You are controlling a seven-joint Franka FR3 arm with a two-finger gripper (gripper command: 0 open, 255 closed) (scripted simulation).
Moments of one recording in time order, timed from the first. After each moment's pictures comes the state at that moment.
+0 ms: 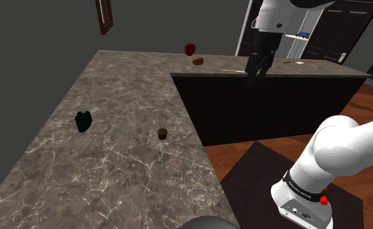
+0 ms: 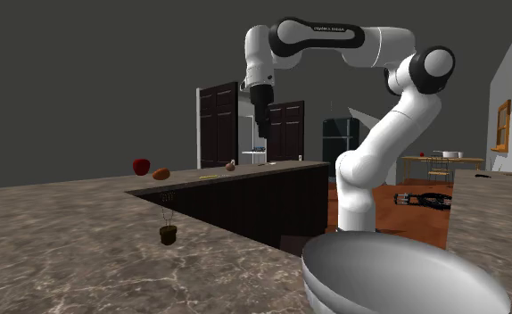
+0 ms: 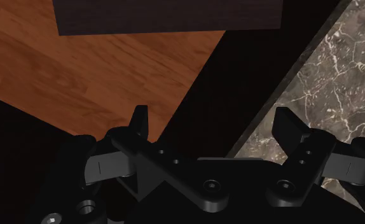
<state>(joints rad) 0.02 -0.76 0.04 -2.33 0.05 1.50 0.10</state>
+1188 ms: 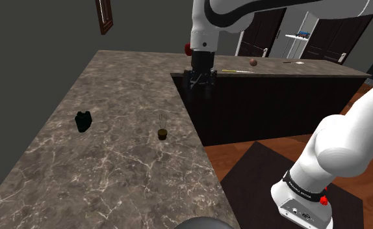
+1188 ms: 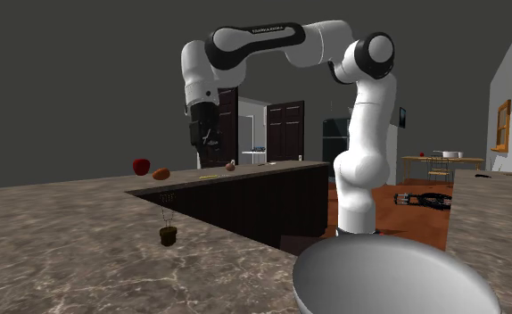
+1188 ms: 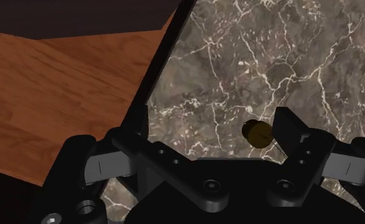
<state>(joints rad) 0.09 -0.22 0.19 -2.08 0.26 1.70 0.31</state>
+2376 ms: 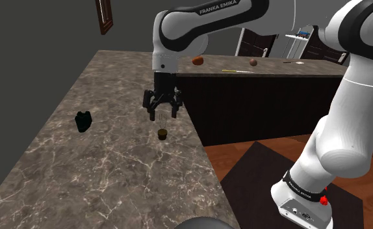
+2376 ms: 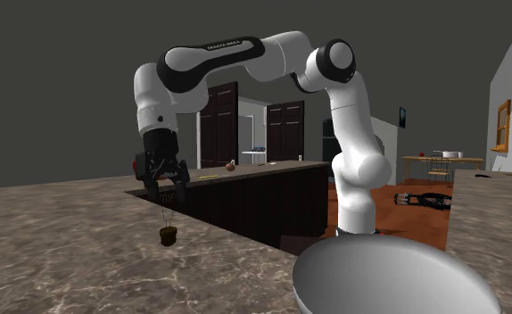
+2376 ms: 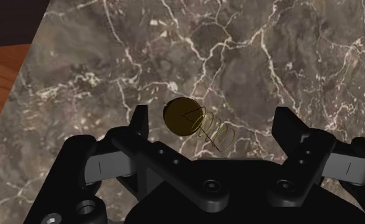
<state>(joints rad) 0.16 0.15 0.25 -1.86 0.33 1.83 0.43</state>
